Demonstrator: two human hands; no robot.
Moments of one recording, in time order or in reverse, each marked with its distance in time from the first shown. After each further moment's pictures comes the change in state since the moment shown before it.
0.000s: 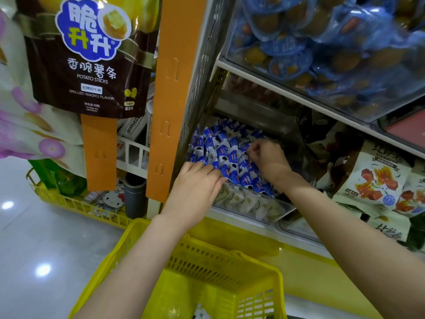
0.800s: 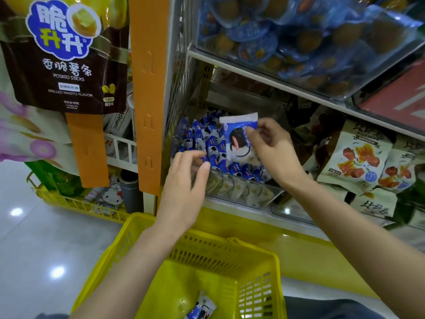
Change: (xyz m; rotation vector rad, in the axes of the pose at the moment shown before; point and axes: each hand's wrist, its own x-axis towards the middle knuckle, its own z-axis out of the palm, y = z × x) left_hand -0.021 0.032 -0.018 -0.680 0.147 -0.351; right_hand -0.077 -0.018 -0.051 0.722 0.102 -0.114
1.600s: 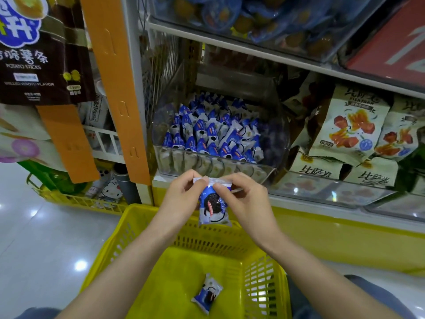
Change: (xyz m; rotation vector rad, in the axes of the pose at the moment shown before) left_hand -0.025 -0.004 0.026 -0.318 -0.252 -0.460; right_hand -0.103 0.049 0.031 0.019 -0.058 0.004
